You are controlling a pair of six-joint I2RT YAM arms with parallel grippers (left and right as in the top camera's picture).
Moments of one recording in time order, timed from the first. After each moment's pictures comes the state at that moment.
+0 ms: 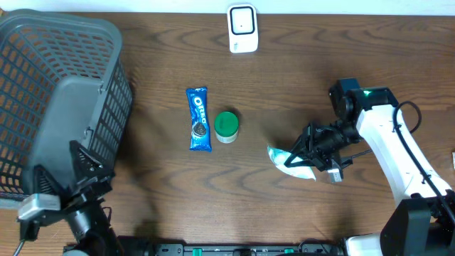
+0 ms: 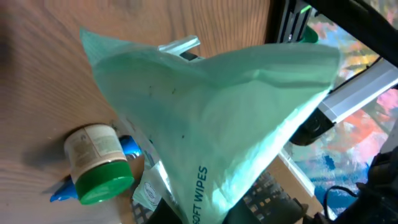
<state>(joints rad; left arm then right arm) -0.07 0.01 0.43 -0.14 -0.53 -0.38 0.13 1.59 1.20 -1.40 -0.75 2.02</state>
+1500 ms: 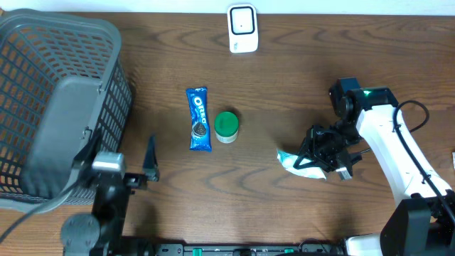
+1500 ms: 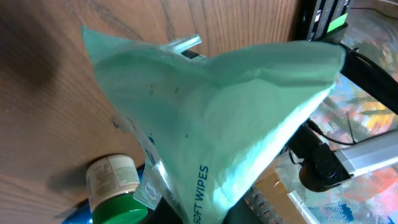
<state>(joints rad) -0.06 0.20 0.47 -0.22 0.08 0.04 0.13 1.59 1.20 -1.39 -0.57 1.97</state>
